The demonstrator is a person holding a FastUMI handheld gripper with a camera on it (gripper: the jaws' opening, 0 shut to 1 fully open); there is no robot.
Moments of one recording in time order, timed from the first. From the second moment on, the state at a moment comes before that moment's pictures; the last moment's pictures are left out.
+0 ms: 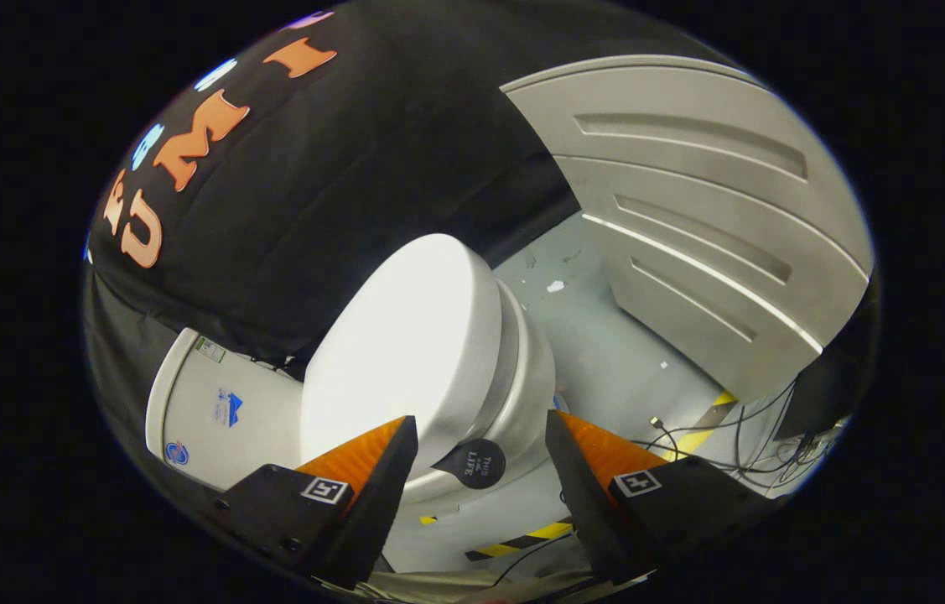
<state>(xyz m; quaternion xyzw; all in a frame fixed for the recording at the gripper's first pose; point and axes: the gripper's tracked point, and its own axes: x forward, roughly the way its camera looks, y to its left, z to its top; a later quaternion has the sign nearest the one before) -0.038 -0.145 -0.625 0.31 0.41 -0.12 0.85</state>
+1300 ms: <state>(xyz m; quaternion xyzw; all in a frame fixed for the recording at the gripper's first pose) -0.040 -0.127 -0.657 0.42 0.43 -0.12 0.79</state>
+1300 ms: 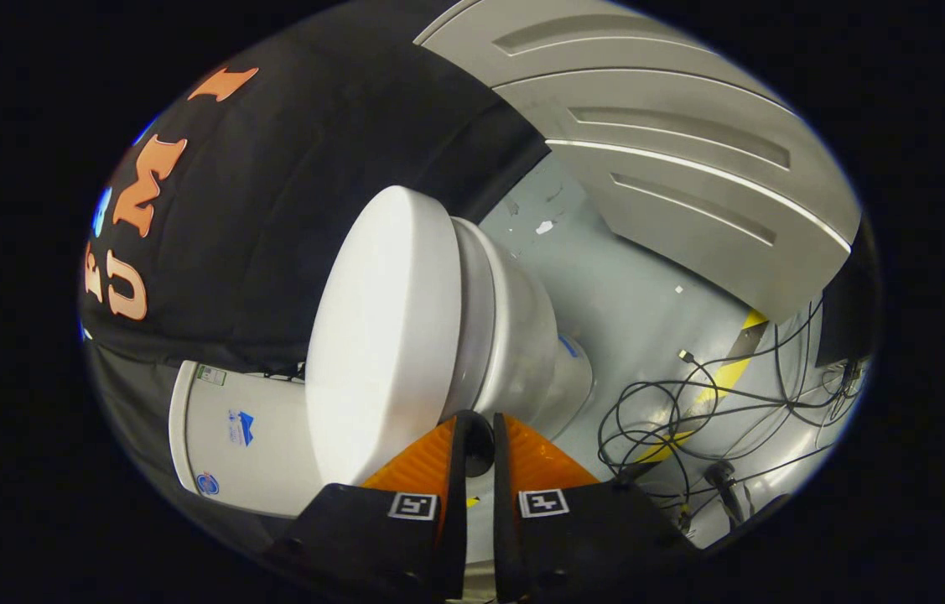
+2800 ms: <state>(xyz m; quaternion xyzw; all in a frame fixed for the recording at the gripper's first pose) 0.004 -0.058 -0.505 0.38 0.32 -0.04 0.87</state>
